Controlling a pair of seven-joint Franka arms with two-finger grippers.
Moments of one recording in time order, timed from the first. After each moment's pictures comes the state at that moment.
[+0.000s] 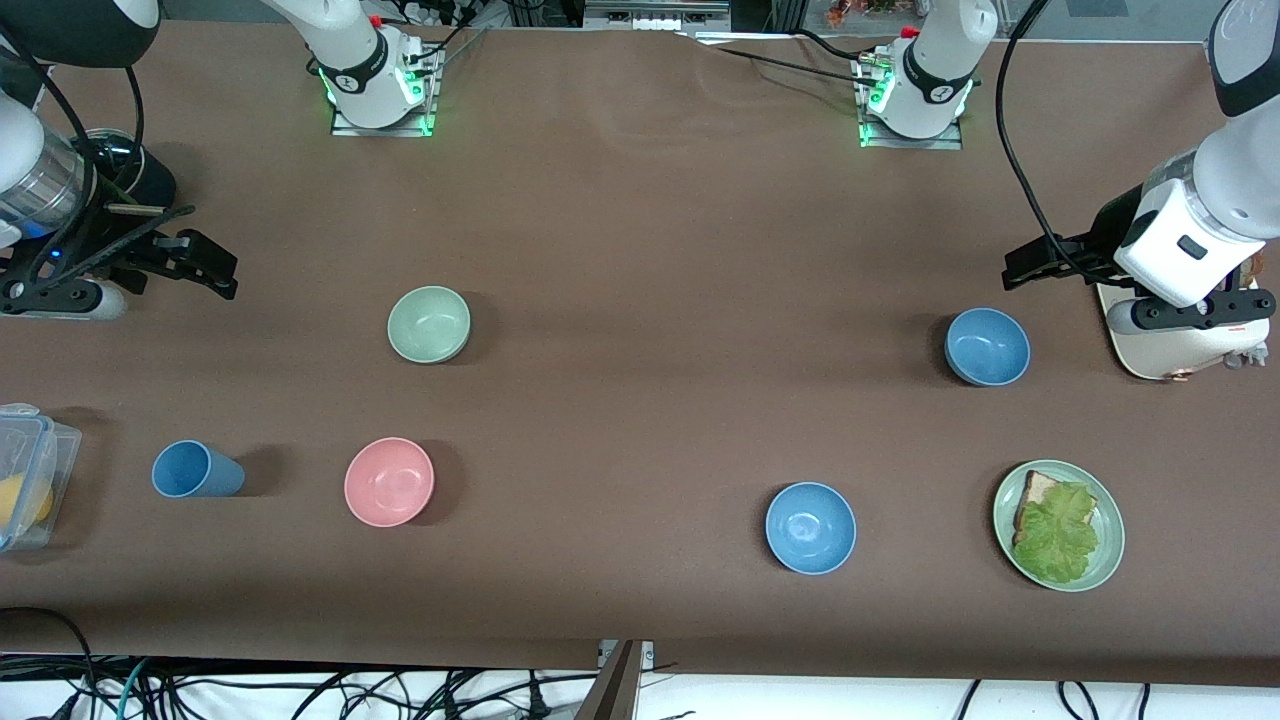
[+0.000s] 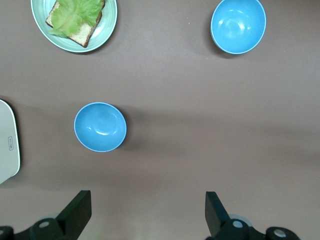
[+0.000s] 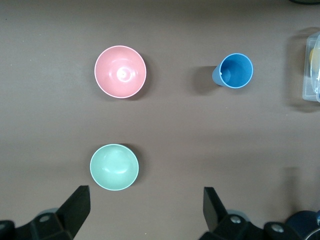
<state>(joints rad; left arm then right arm) -0.05 0.15 -0.05 -1.47 -0.08 1.49 -0.23 0.22 0.15 -0.10 -1.44 -0.03 1.60 0.16</state>
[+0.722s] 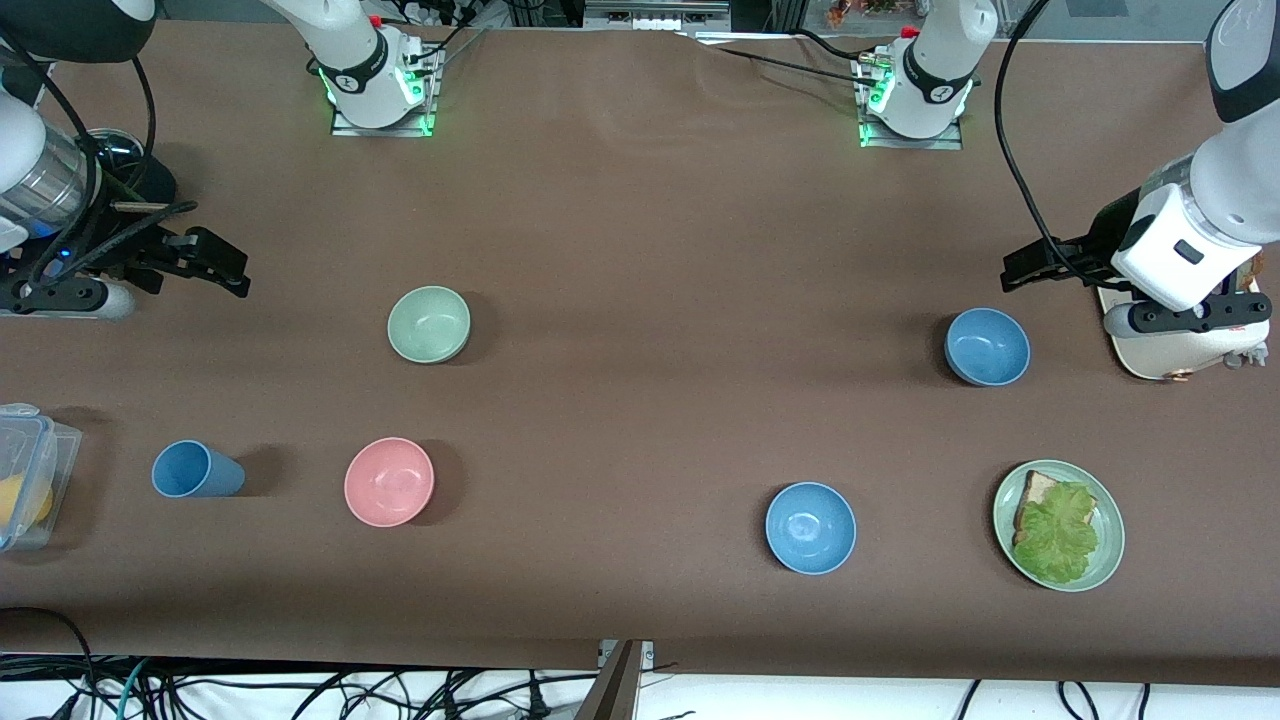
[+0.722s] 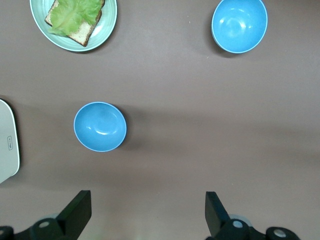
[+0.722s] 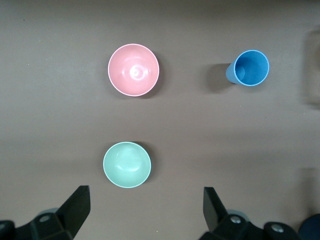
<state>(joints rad) -0.05 0.16 -0.05 -1.47 -0.08 1.49 -0.23 0.22 0.15 -0.10 -1.44 0.02 1.60 0.16</state>
